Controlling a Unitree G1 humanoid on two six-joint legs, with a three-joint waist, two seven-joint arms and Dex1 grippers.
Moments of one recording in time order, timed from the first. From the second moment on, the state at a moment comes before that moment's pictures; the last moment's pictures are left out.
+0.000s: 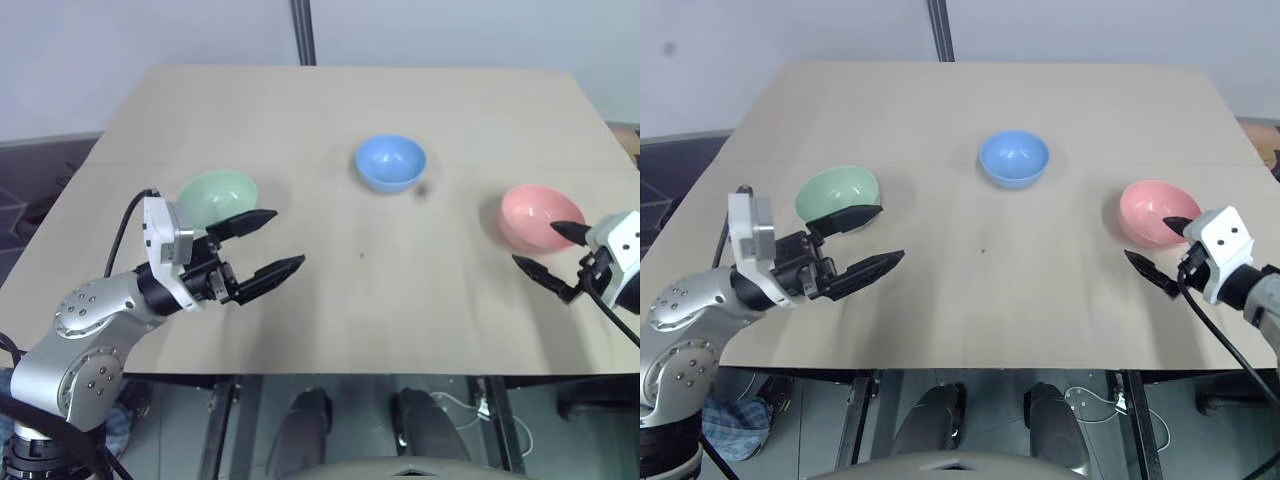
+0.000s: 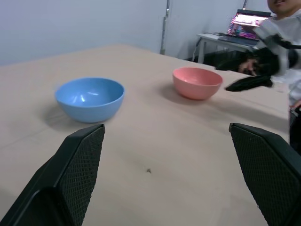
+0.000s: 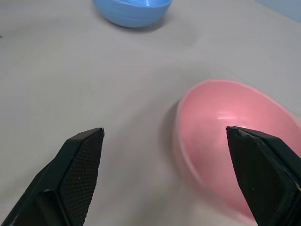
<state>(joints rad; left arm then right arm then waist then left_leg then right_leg) -0.02 0.72 0.35 -0.56 -0.83 0.51 -0.88 0.01 -0.87 -0.34 -0.36 0.39 0.47 0.71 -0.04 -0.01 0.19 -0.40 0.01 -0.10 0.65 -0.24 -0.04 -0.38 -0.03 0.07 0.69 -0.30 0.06</state>
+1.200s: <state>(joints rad) -0.03 0.72 0.31 -0.55 -0.85 0.50 -0.93 -0.51 -0.85 0.19 -0.28 0.14 0.73 0.87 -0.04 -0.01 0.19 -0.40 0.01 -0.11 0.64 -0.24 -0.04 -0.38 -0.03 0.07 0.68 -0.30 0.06</state>
